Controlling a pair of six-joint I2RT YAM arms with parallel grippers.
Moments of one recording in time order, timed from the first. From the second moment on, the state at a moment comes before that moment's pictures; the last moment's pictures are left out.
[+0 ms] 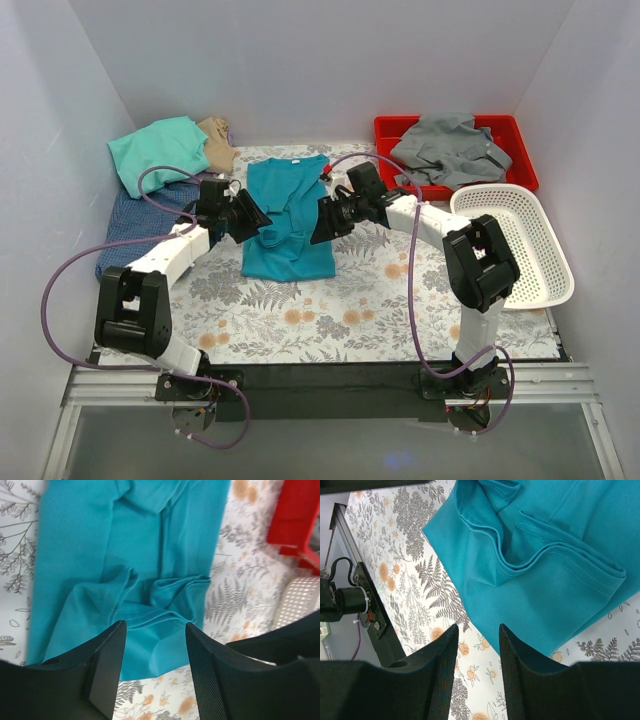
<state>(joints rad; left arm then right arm) -0.19 1.49 0.96 -0.20 0.22 -0.76 0.58 1.91 1.37 -0.27 -0.71 0.25</state>
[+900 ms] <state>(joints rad) -0.26 1.73 1.10 -0.32 0.07 -0.62 0.57 1.91 1.34 -0.27 -0.68 0.26</state>
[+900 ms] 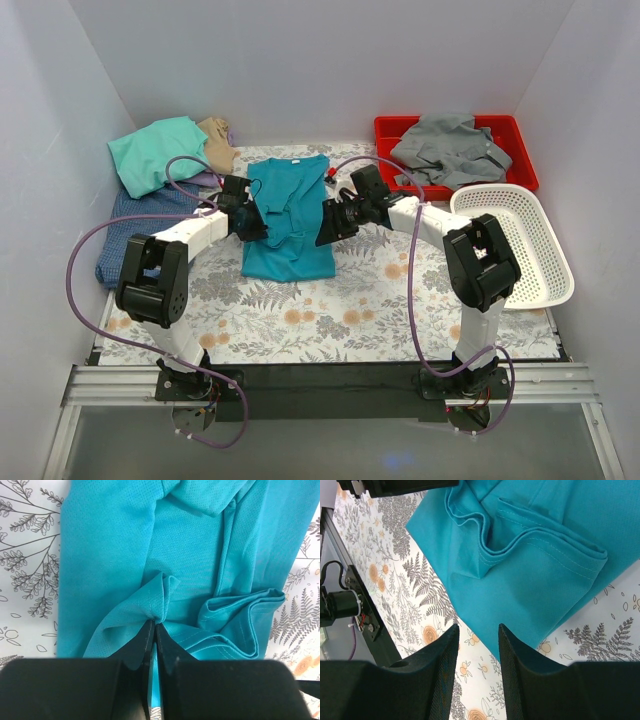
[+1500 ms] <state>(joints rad) -0.21 1.72 1.12 -0.38 -0.07 -0.63 0.57 1.91 1.31 -0.27 -0.67 0.25</state>
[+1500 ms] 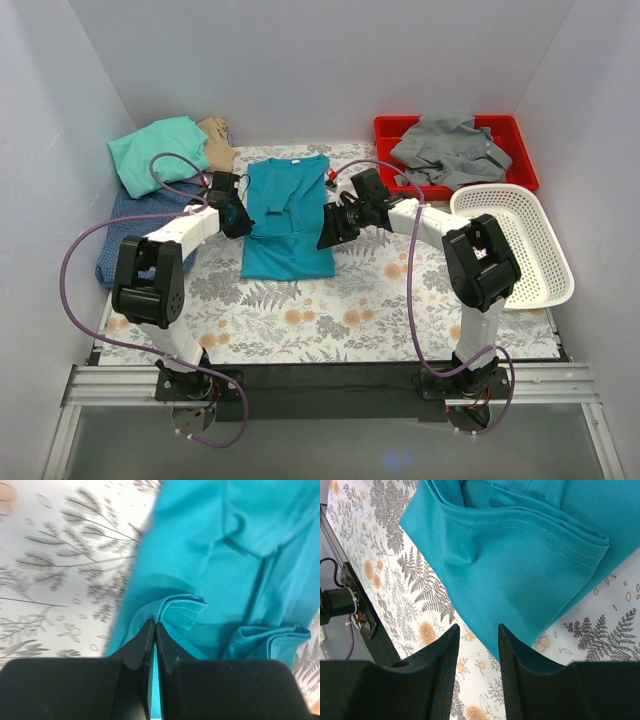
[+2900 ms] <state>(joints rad) -0.14 1.80 1.30 -0.48 -0.04 -0.58 0.57 2.12 1.49 -0.25 -0.56 0.20</state>
